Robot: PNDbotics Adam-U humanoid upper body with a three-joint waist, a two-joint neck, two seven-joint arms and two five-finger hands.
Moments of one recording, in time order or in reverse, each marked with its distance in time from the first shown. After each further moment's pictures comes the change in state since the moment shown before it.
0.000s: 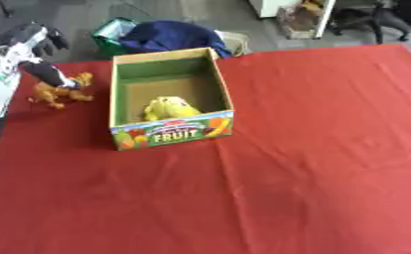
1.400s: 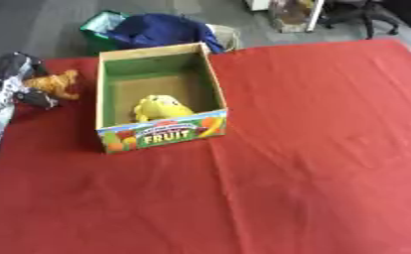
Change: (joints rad) left arm 0.000 0.000 0.024 0.124 -0.092 0.019 0.182; right arm -0.009 0.009 0.000 0.000 -0.001 -0.004 0.004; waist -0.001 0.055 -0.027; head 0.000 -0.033
